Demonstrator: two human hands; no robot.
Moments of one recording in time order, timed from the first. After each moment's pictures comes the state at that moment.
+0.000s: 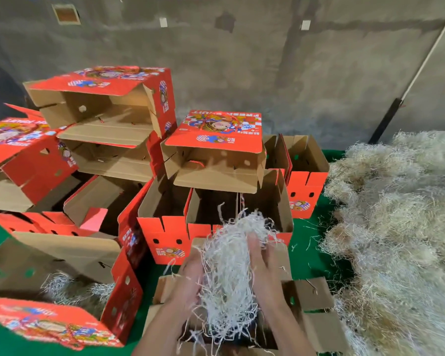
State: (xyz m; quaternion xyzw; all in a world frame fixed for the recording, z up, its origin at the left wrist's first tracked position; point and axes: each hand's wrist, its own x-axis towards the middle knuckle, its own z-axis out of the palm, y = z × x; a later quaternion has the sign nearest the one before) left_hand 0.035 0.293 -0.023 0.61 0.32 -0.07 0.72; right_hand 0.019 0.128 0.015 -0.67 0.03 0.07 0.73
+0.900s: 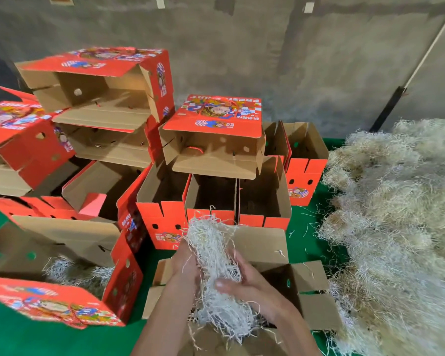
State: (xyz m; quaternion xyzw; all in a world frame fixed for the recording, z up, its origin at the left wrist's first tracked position) left_hand 0.029 0.280 -0.019 0.54 0.38 -0.08 0.75; right_hand -0.006 0.108 -0.022 -0.68 -0.07 0.34 0.64
